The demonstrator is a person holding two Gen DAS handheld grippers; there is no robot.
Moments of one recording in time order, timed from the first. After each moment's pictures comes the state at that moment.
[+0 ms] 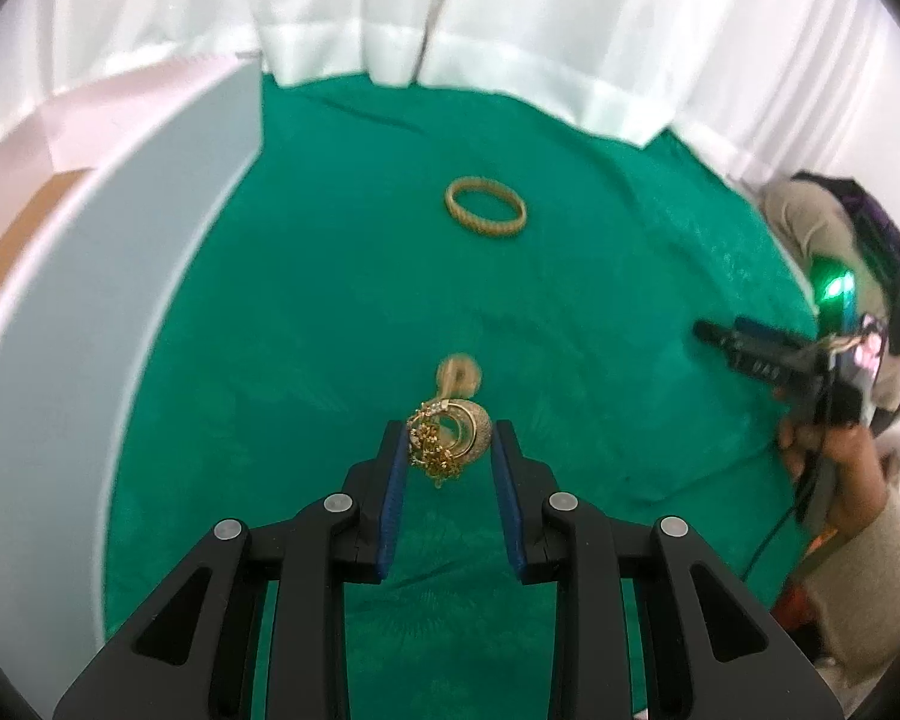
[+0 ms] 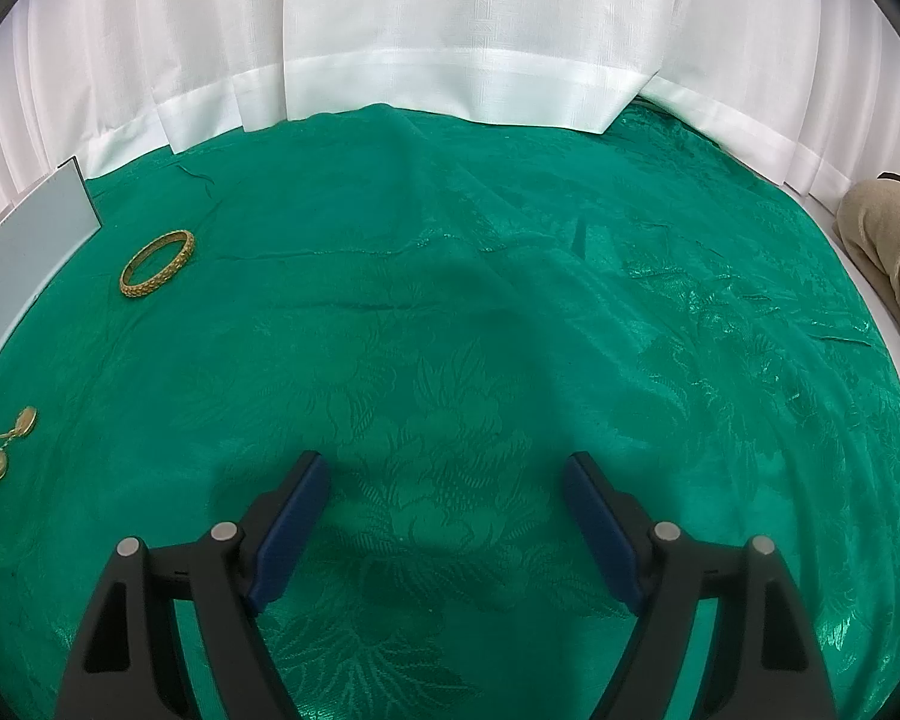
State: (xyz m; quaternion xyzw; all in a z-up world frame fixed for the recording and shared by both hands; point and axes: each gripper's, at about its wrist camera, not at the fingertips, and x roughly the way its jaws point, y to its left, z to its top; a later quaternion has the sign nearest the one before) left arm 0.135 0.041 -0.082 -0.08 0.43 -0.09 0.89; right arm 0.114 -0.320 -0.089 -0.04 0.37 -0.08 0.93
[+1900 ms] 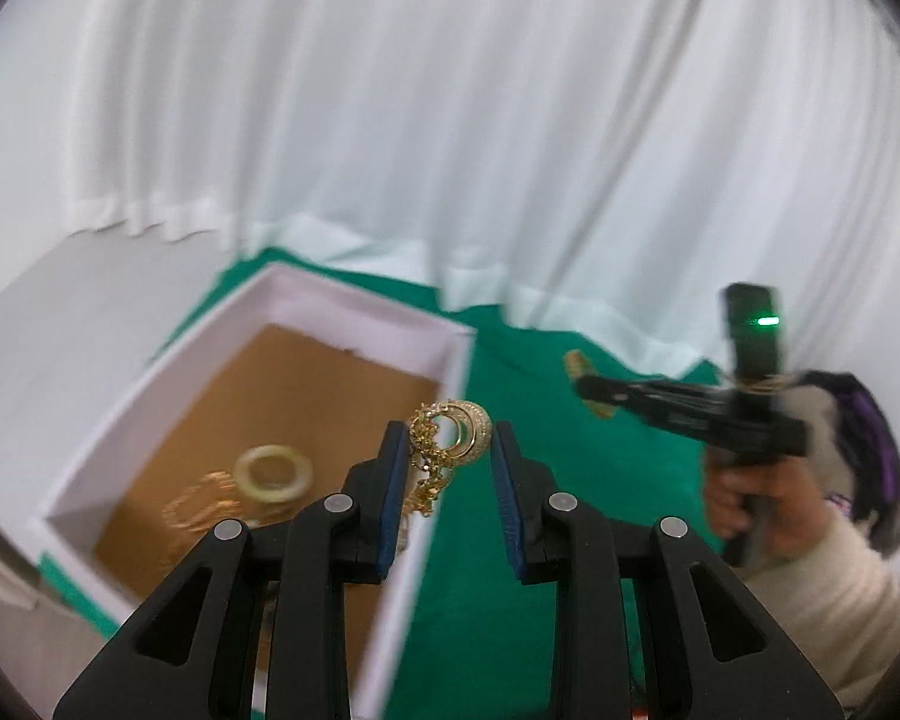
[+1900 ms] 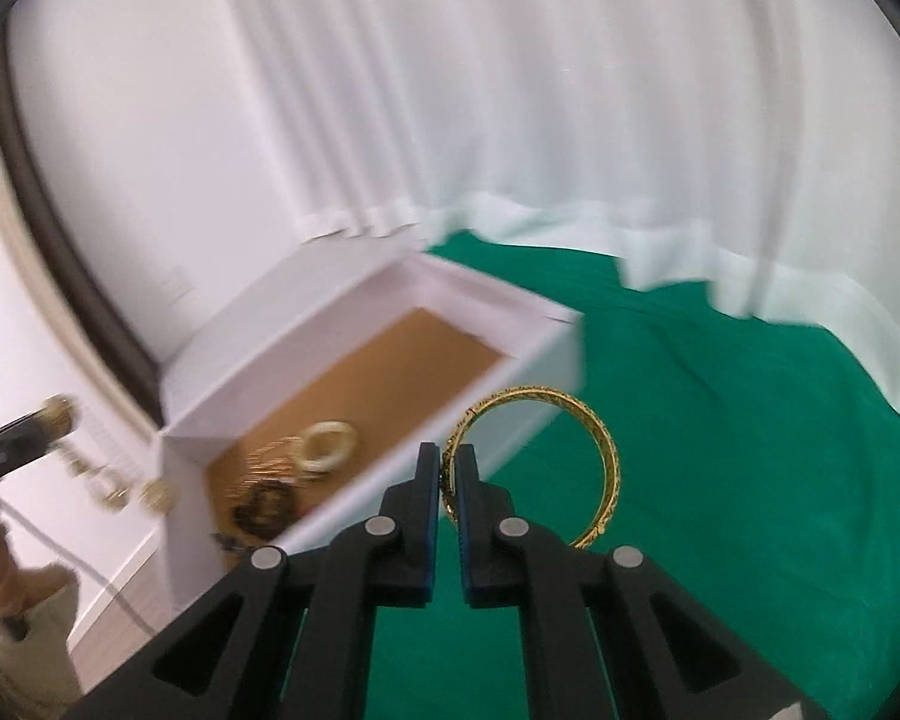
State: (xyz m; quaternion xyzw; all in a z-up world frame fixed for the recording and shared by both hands) left arm 0.016 0.230 0.104 -0.16 0.28 0.03 0.95; right arm 0.119 -0.015 0.100 -0.07 0.34 0.33 0.88
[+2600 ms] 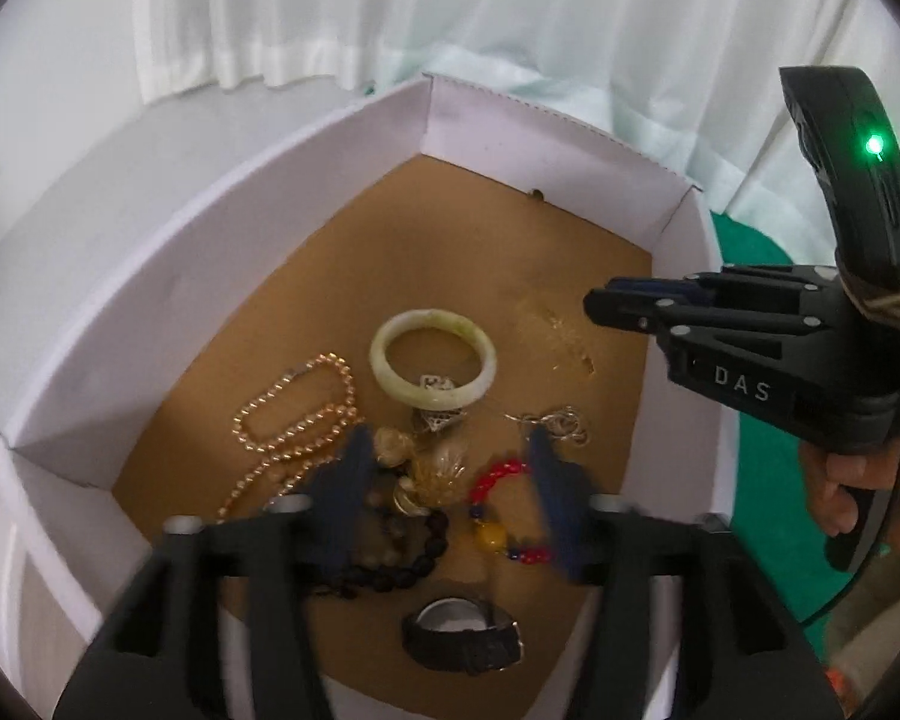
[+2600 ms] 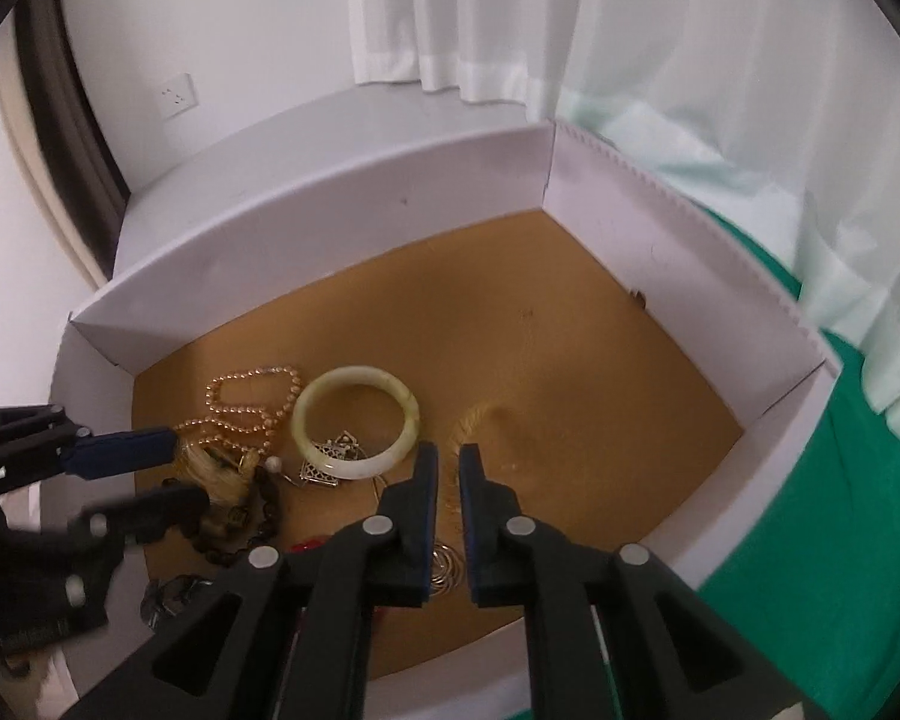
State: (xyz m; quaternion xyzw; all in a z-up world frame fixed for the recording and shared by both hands) left arm 0.078 0.290 -0.044 -0.15 0.41 0.16 0.89; right arm 0.179 0.167 -0.036 -0.23 0.42 0.31 0.82
